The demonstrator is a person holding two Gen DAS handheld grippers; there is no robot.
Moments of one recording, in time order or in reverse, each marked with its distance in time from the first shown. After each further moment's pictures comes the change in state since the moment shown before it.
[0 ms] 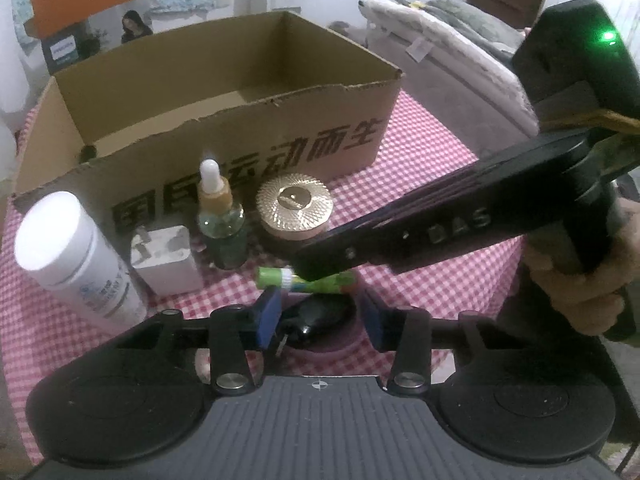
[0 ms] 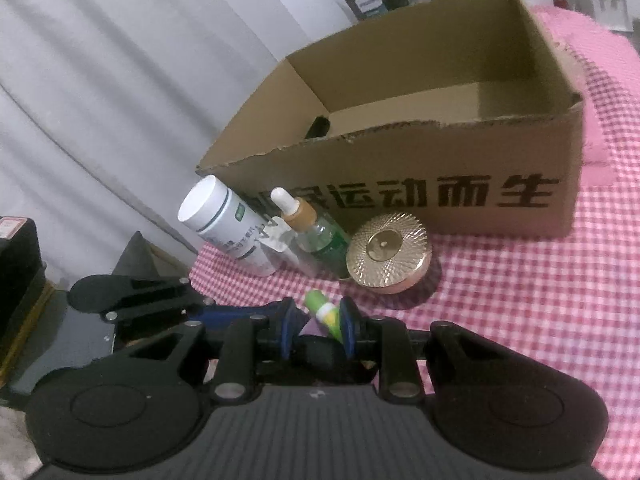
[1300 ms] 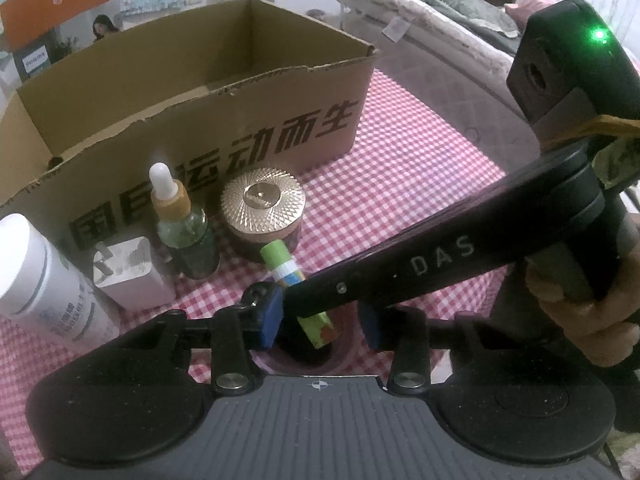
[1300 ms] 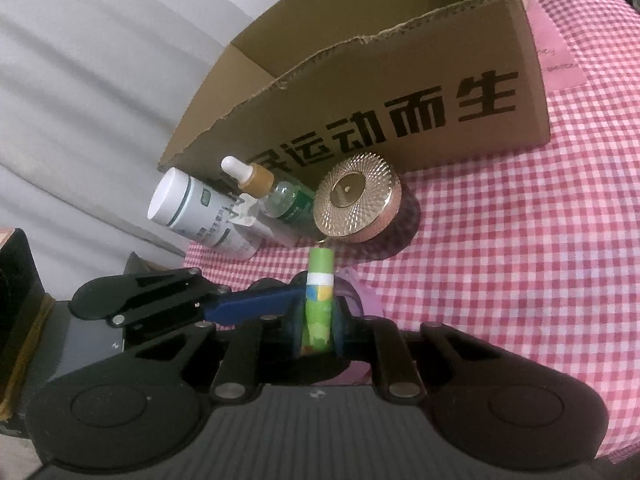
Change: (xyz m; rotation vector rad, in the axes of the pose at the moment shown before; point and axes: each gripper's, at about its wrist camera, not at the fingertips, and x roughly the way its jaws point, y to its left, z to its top) left arm 0.023 -0.012 0.004 0.078 0.027 -0.016; right arm 0.005 -0.021 -0.024 0.202 0.036 0.000
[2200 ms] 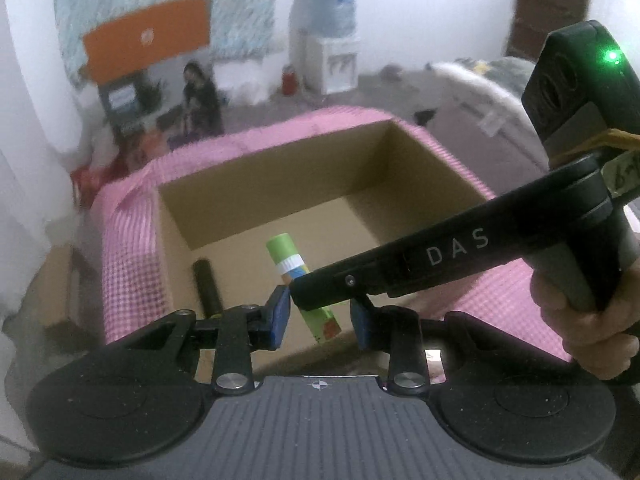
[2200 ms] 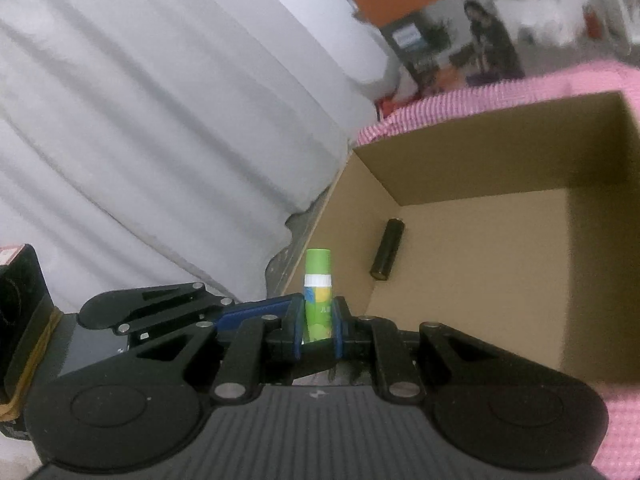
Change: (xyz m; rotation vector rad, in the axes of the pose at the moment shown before) left arm -0.070 0.099 0.087 -0.107 -0.104 0.180; right arm 0.000 0.091 0.133 -0.155 -0.065 0.129
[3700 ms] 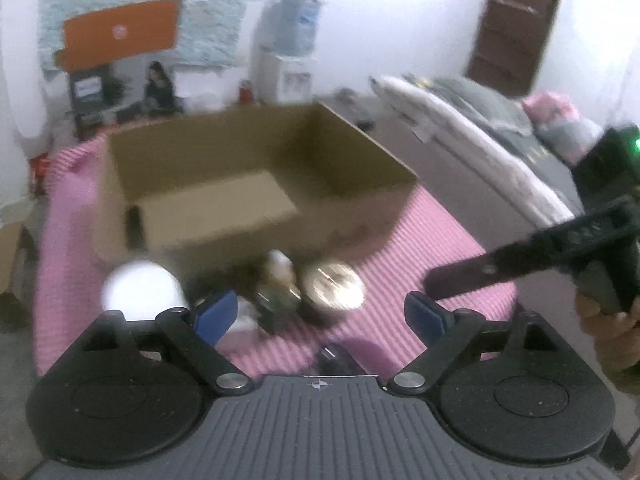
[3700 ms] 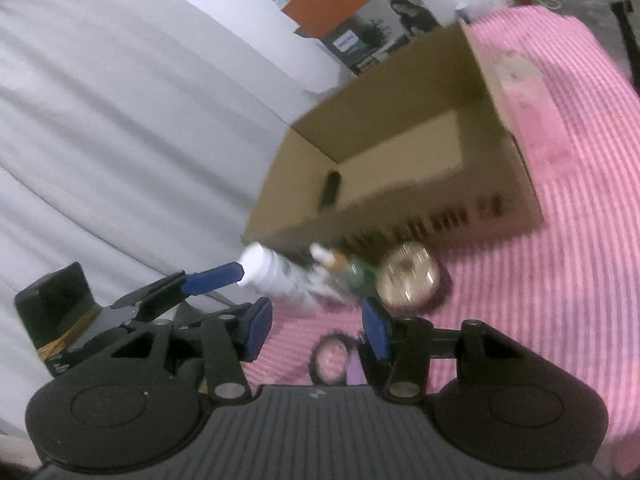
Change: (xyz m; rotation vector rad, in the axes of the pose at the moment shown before) left arm -0.035 -0.050 -0.089 -0.028 -0.095 -0.183; right arm -0.089 -0.044 -0.118 0.170 -0.092 -0.033
